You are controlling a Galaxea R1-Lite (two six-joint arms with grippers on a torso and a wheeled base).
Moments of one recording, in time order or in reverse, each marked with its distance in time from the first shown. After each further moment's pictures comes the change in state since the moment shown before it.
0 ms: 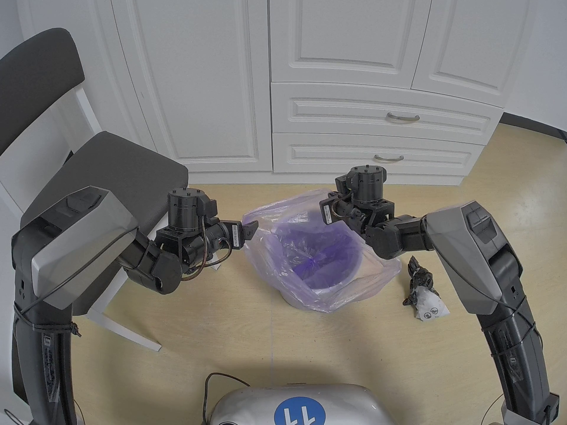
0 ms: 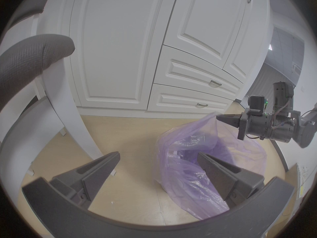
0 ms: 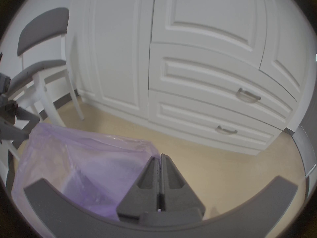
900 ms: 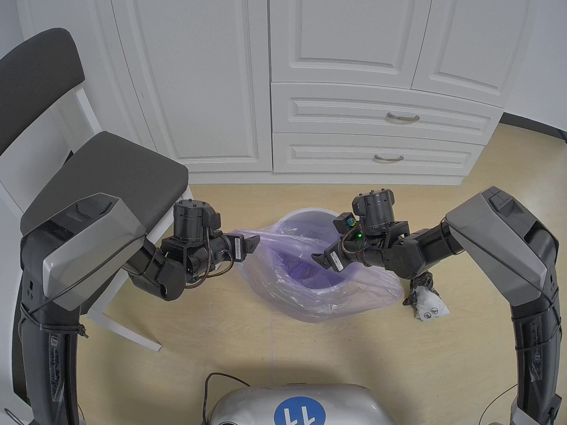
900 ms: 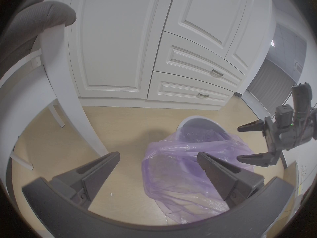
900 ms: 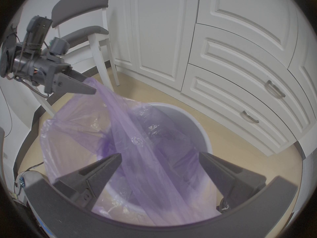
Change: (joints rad) left arm -0.004 0.042 0.008 0.024 -0.007 0.000; right arm 0.034 -0.235 0.497 0.055 0.176 -0.146
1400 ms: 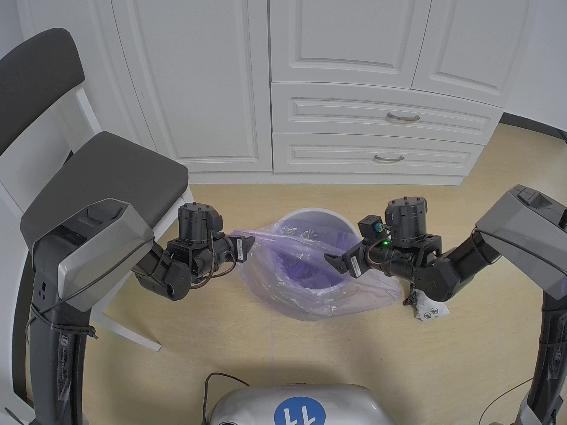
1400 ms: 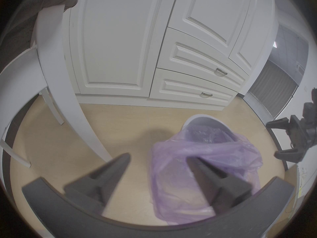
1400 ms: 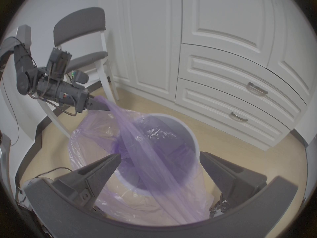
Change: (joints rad) left arm 0.007 0.064 -0.068 0.004 0.008 -0.014; right arm -0.013 -0.182 0.396 -0.343 0.021 0.065
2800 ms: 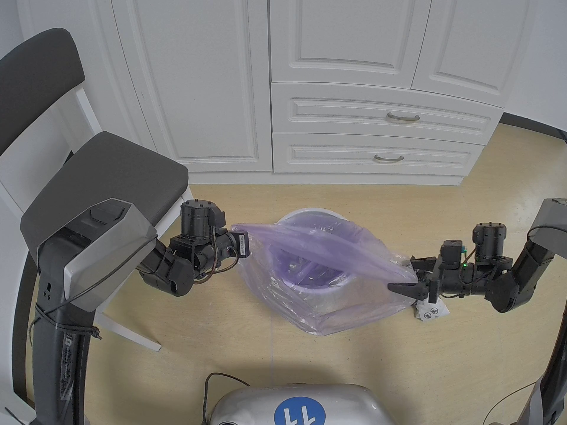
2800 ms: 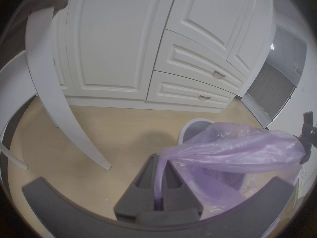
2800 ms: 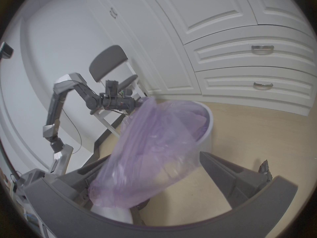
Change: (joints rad) left arm 0.001 0.026 -0.060 0.010 -0.021 -0.001; right arm -0.399 -0.086 0.419 -0.238 0.866 0.064
